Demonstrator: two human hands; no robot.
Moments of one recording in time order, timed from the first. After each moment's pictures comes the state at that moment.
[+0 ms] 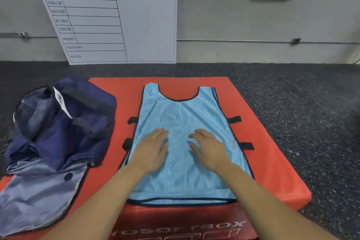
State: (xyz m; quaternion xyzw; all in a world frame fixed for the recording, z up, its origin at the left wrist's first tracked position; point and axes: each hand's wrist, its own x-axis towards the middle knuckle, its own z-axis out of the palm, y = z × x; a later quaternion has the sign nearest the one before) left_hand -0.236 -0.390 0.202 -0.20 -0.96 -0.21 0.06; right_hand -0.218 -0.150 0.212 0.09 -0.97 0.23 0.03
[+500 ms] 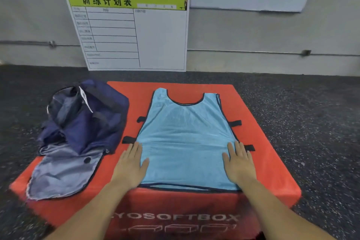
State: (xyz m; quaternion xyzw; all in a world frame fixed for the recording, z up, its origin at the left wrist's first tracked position) left_hand -0.170 -0.447 0.160 -0.02 -1.00 -0.10 -0.01; right_hand -0.176 -0.059 0.162 -0.08 -0.99 0.09 0.00
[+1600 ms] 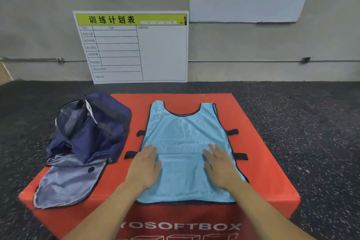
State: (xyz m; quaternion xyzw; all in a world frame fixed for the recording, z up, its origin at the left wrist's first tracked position) left_hand -0.160 -0.407 0.210 -0.09 -0.99 -0.09 0.03; right_hand -0.163 -0.109 0.203 0.13 -0.98 0.14 0.03
